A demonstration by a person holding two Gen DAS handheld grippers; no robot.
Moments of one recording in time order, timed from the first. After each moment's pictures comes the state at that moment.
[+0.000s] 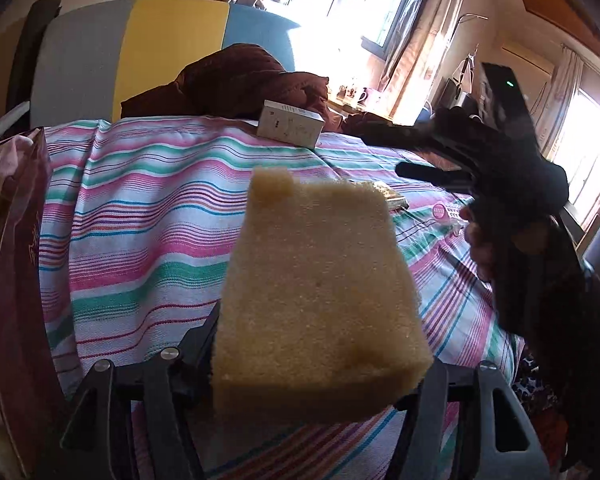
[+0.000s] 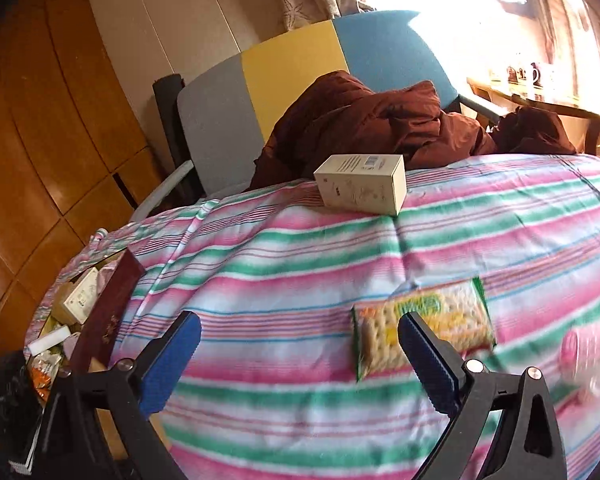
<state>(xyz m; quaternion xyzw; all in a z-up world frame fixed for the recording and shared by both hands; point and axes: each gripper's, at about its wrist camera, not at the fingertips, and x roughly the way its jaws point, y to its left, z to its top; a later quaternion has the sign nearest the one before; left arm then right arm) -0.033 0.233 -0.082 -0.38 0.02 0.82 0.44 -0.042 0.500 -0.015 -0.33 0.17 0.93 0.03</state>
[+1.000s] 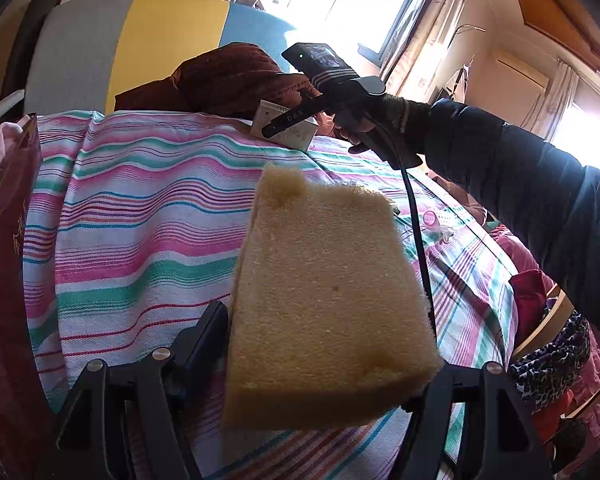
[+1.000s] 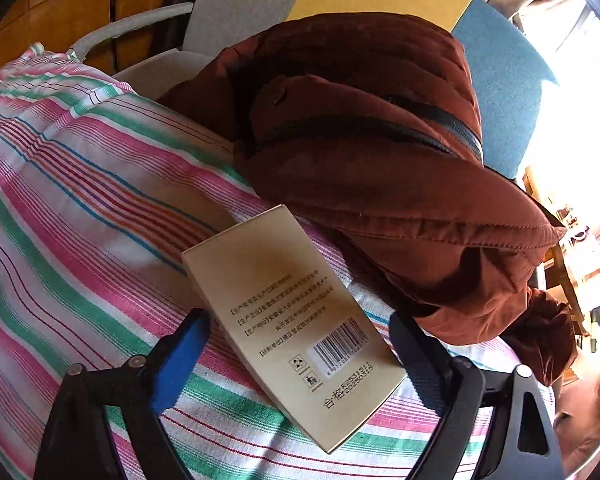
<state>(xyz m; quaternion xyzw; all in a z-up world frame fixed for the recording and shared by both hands) -0.035 0.231 -0.086 -0.38 -0.01 0.81 0.45 -0.253 0.532 -0.045 -0.50 -0.17 0.85 0.02</state>
